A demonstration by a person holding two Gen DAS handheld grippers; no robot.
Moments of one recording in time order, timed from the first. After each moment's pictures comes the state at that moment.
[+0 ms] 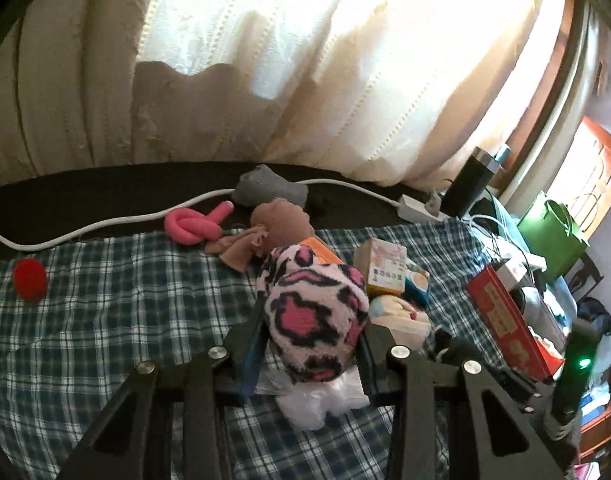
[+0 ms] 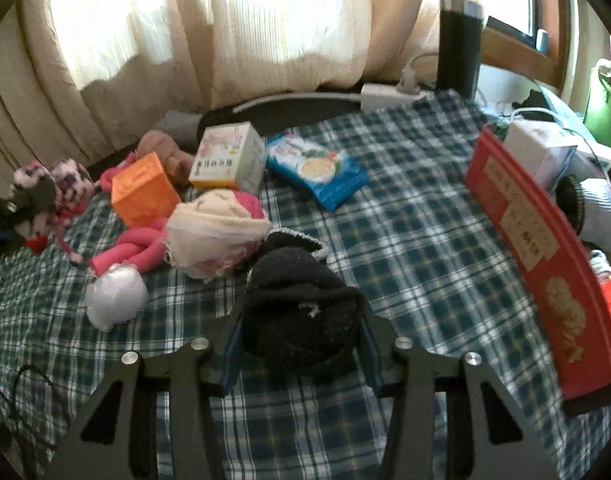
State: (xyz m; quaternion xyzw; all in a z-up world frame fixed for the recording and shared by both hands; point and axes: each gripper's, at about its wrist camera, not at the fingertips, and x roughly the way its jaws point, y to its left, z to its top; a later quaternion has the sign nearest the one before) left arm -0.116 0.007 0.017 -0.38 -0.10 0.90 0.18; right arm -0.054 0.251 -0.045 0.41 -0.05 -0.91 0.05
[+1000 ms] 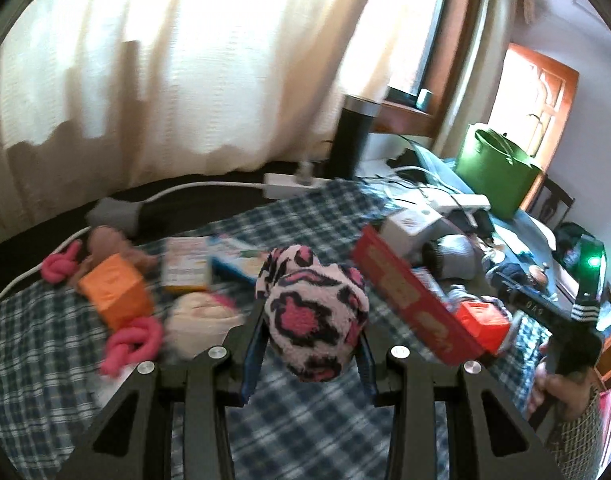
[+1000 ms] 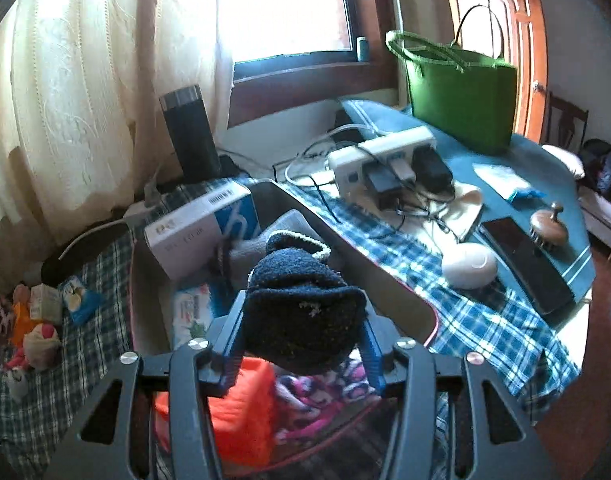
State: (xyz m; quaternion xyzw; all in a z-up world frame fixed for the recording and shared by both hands) left arm -0.066 0.189 0.051 -0.37 0.00 0.89 0.28; right arm 0.006 0.492 -0.001 0.32 -0.13 -0.93 -0.16
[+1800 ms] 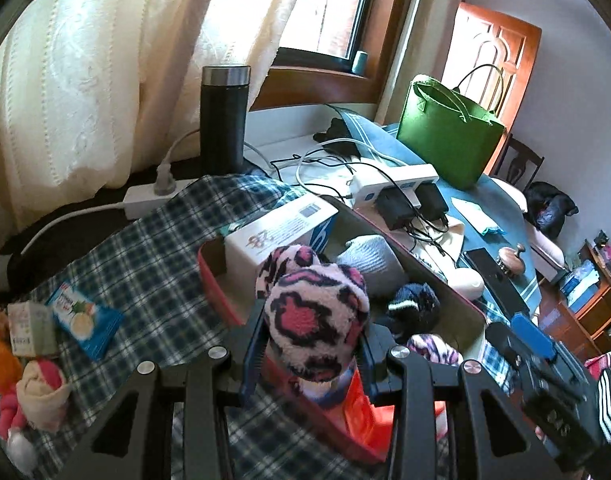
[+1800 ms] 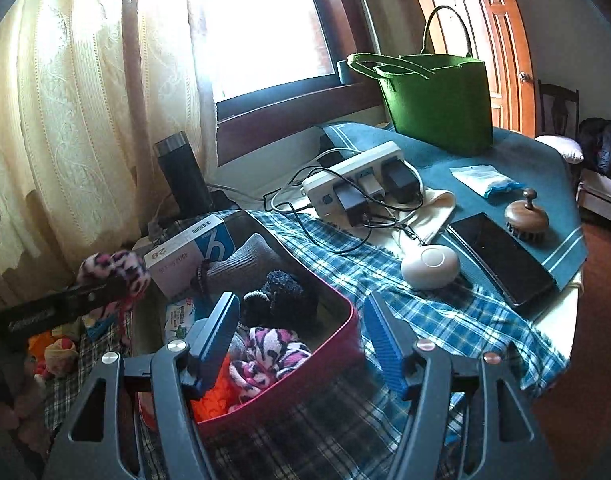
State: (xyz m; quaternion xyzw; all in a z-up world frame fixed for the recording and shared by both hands) left arm -0.082 0.366 0.042 -0.38 0.05 0.86 0.35; right arm 0.057 0.529 0.005 0.26 -0.17 -0.94 -0.15
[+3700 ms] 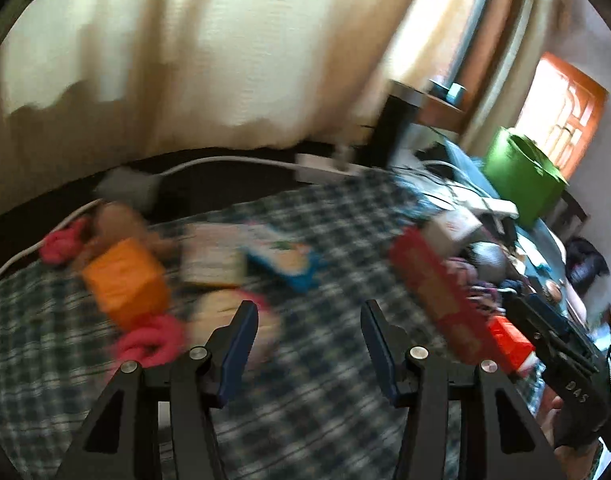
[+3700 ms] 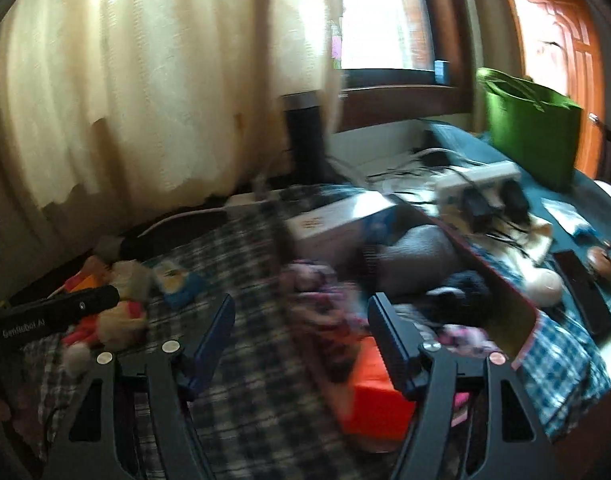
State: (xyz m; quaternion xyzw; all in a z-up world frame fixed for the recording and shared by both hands) left arm -0.111 0.141 0.036 -0.42 -0.04 0.88 0.23; right arm -0.011 0.381 0.023 0.30 -0.08 -0.95 -0.02
